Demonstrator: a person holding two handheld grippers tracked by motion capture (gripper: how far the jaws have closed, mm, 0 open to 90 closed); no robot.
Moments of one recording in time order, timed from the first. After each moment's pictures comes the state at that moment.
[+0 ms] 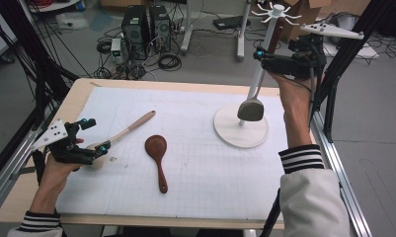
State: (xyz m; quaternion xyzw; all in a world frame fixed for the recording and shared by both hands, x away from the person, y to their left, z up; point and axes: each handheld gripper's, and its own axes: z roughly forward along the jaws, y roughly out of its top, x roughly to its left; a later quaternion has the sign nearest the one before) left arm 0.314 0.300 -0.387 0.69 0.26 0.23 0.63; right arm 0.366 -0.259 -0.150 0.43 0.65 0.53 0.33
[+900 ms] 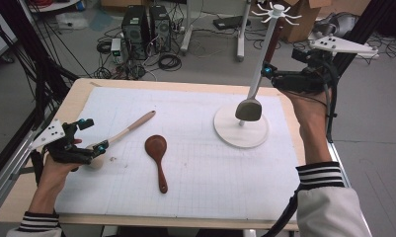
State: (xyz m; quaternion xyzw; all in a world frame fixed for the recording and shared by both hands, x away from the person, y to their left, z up) left arm 0.314 0.306 -0.389 0.69 0.27 0.23 0.63; right arm 0.346 -0.280 -0.162 0.37 0.68 0.54 0.32
